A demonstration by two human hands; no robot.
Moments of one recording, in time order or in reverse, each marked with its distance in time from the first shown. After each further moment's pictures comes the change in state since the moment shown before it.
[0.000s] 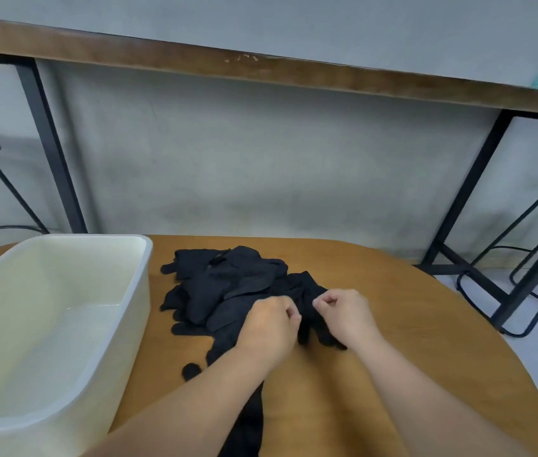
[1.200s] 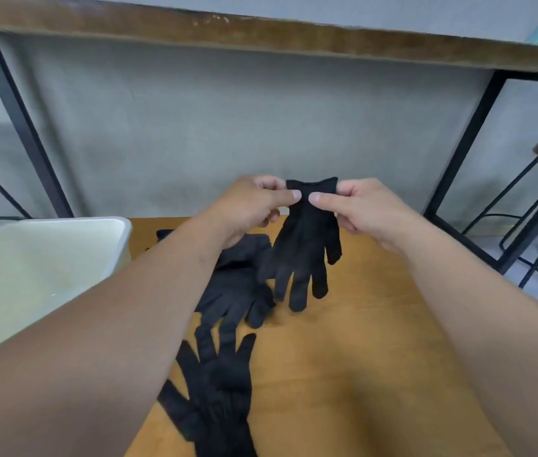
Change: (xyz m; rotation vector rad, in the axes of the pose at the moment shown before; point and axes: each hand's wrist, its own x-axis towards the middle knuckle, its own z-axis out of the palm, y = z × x) left_hand 0.052 0.067 -0.099 -0.564 -0.145 0.062; right_hand -0.006 -0.080 -0.115 0.330 -0.183 -0.197
